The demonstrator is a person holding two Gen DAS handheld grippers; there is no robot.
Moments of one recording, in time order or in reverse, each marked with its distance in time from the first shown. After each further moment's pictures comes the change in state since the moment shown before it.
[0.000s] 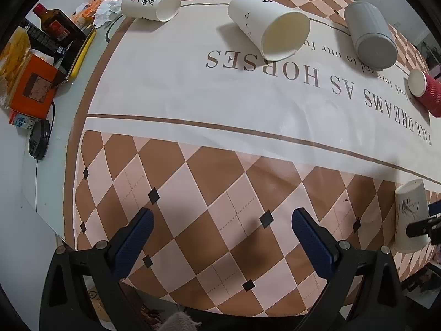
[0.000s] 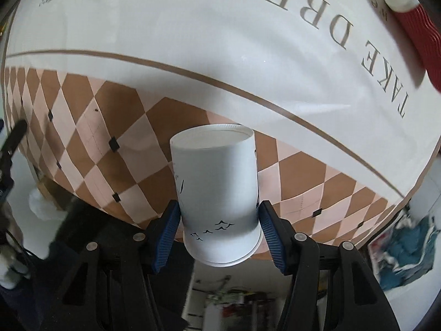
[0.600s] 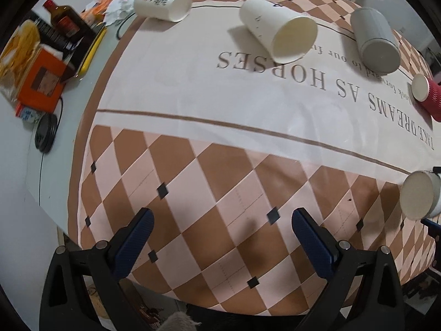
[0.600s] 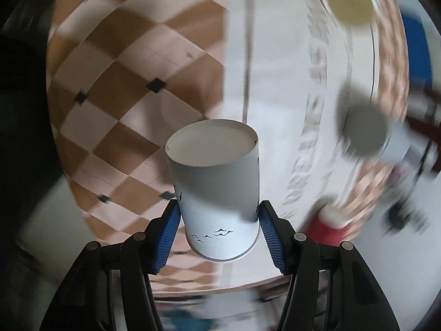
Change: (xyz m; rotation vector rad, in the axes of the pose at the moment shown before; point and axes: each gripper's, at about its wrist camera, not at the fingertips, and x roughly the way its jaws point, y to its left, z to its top) left arm -0.007 0.005 -0.006 -0.020 -0.021 0.020; right arm -0.004 0.121 -0.045 -0.913 -0.149 -0.745
